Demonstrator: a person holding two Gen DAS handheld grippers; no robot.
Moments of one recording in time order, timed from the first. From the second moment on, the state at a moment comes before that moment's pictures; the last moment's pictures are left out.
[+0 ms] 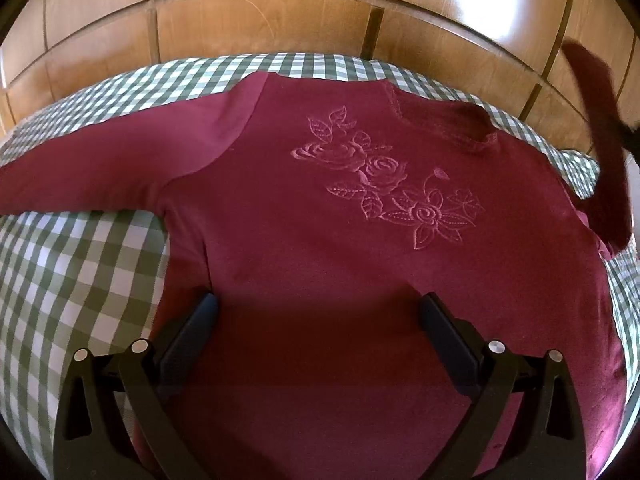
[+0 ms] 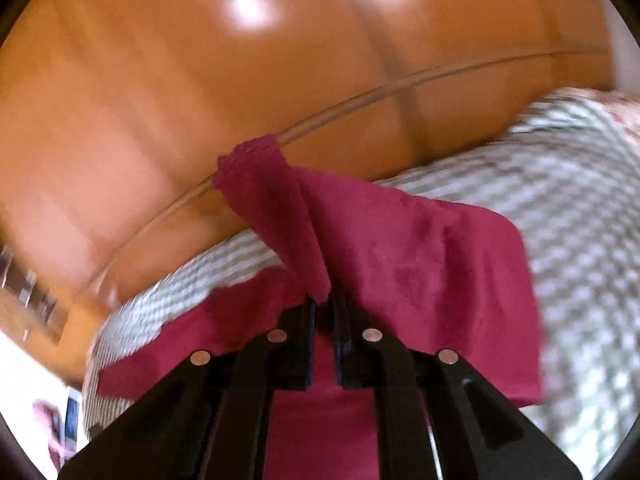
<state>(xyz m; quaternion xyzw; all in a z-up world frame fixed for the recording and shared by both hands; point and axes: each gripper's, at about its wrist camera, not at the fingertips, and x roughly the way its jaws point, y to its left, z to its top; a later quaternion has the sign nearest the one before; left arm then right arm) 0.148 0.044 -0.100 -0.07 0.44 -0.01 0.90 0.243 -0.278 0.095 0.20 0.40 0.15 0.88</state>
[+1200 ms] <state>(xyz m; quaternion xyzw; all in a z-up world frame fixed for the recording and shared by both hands) 0.263 0.036 -0.045 -0.27 0.44 -0.15 0.84 0.181 -0.359 0.016 0.38 0.41 0.10 0.82</state>
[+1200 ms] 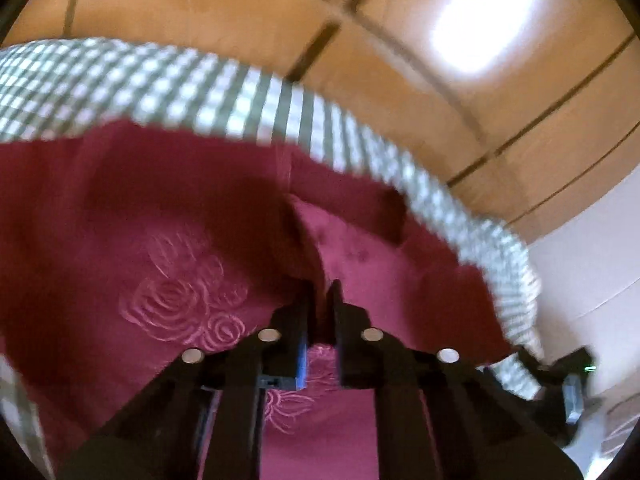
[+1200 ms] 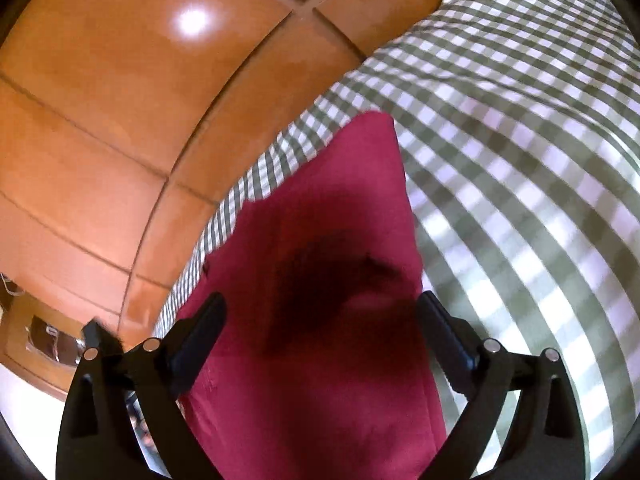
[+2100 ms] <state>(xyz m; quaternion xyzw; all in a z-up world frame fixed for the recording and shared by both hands) 0.229 0.091 -0.056 -0.09 0.44 0.05 0.89 0.201 -0.252 -0.010 0.04 0.45 0.02 0.89</state>
